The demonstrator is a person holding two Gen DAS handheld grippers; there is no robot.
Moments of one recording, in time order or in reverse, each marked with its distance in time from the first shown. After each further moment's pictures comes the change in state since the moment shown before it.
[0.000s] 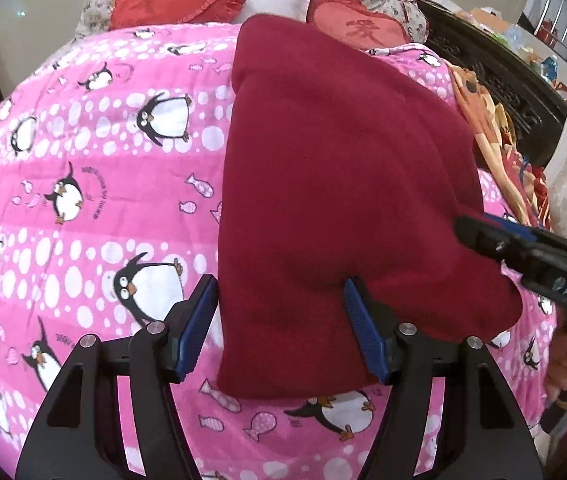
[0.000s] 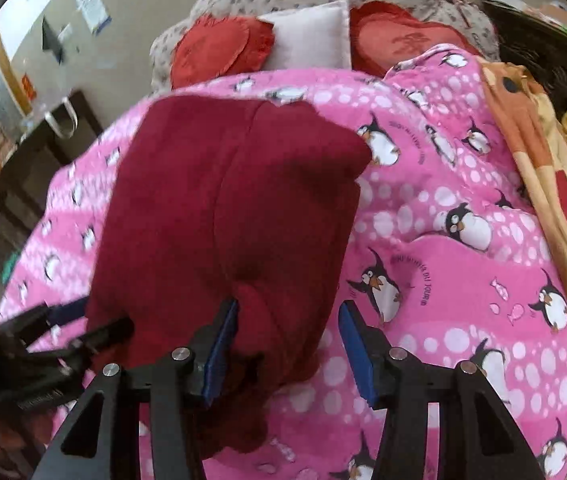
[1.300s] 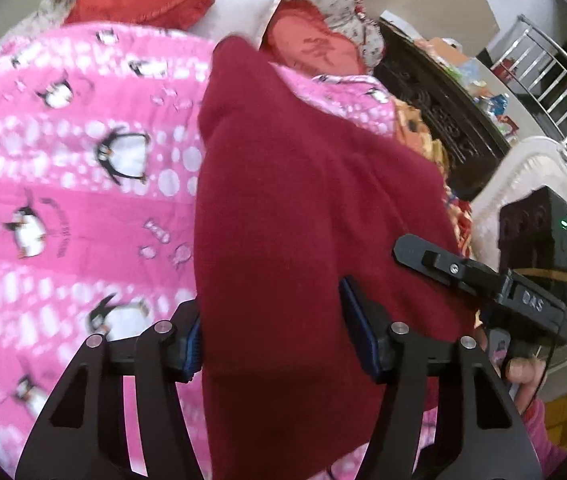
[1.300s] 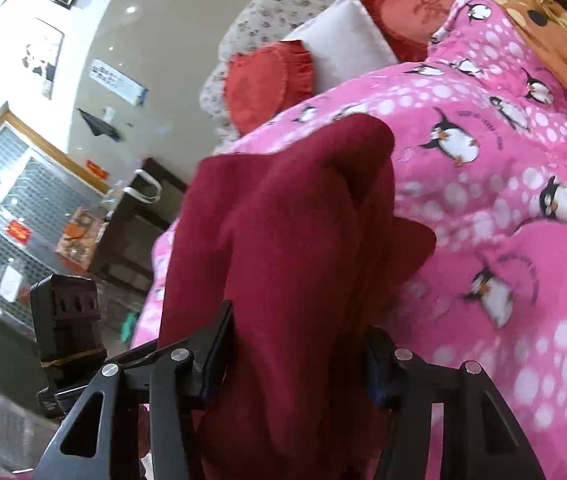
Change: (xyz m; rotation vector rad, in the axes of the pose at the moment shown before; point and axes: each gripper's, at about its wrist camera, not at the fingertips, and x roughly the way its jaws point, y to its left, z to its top) left arm -0.037 0.026 0.042 -0.073 0.026 -0.315; right arm -0.004 0.000 0.022 0.261 -0.036 0.469
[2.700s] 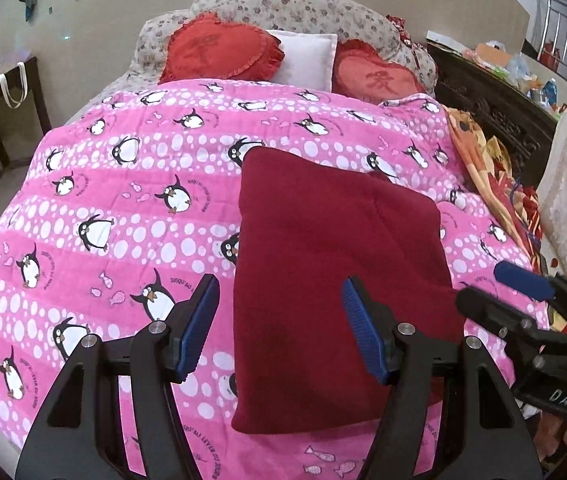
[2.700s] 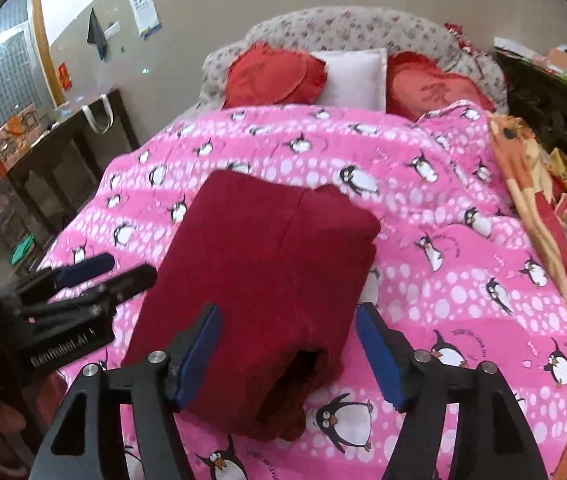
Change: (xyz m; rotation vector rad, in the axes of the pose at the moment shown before) left arm -0.070 -0.020 -0.094 0.067 -0.193 0.399; right arm -0.039 0.115 -0.120 -0.387 -0.050 -0.457
